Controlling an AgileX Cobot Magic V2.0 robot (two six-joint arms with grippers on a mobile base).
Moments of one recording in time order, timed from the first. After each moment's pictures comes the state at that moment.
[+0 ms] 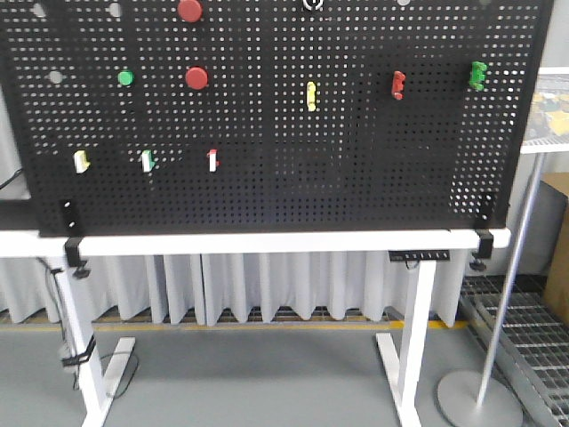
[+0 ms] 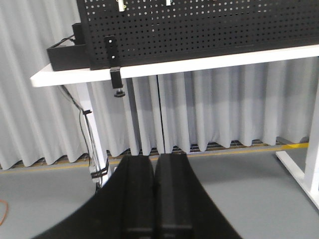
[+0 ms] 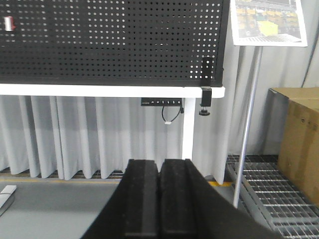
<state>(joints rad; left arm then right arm) -0.01 -0.01 0.03 0.01 0.15 0.07 0.00 -0.01 0.03 -0.03 0.08 -0.01</state>
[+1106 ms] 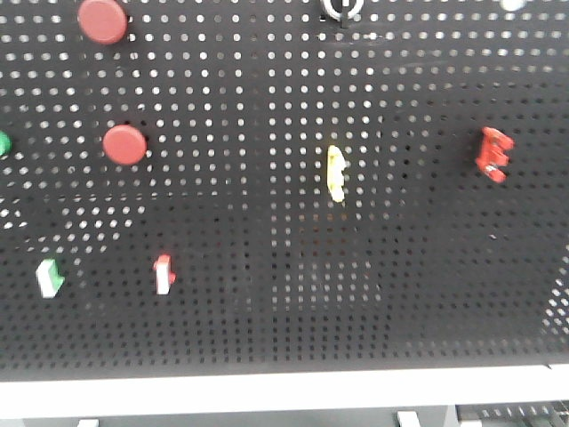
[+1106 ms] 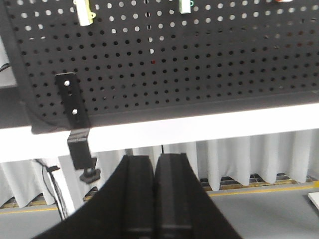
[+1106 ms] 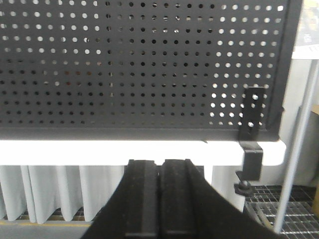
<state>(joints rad) -0.01 -0.01 0.03 0.01 0.15 0.07 0.00 -0.01 0.03 -0.03 0.08 -0.01</state>
